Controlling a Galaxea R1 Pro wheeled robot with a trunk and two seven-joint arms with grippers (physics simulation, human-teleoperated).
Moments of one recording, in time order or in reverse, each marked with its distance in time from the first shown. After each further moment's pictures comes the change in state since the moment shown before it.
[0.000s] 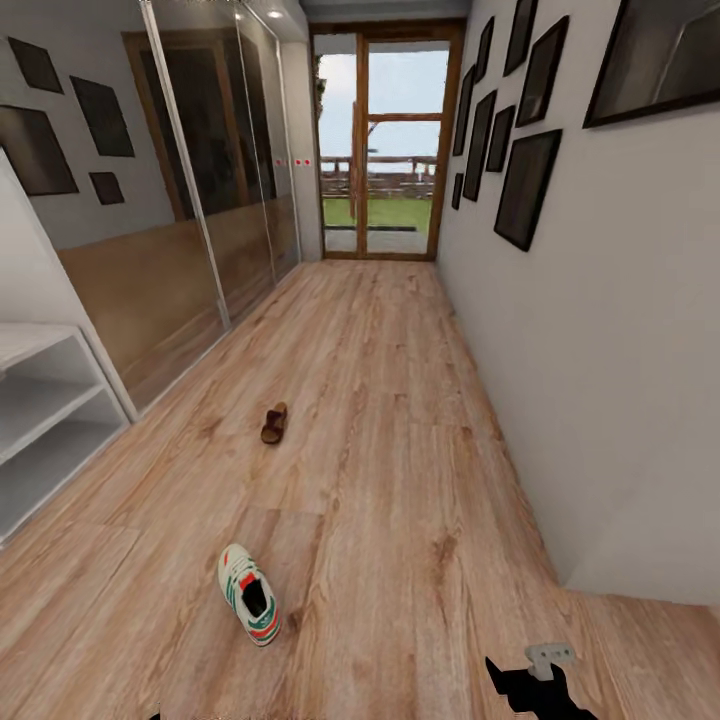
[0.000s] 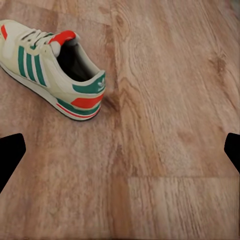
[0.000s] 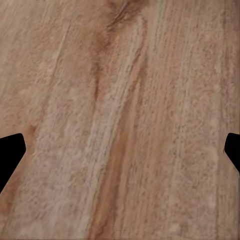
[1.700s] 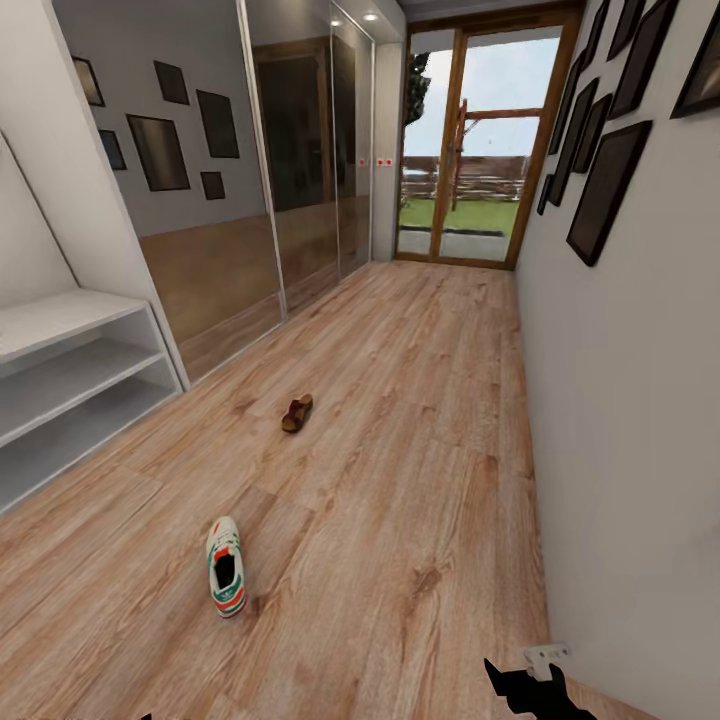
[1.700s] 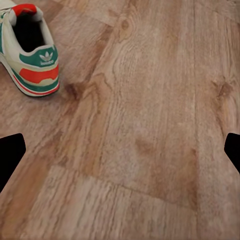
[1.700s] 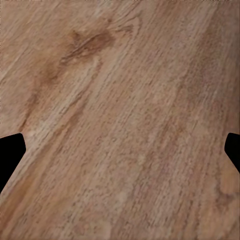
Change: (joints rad) left arm 0.000 0.000 0.043 -0.001 0.000 0.001 -0.001; right arm 0.000 0.001 0.005 0.000 0.010 -0.001 0.003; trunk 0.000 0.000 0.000
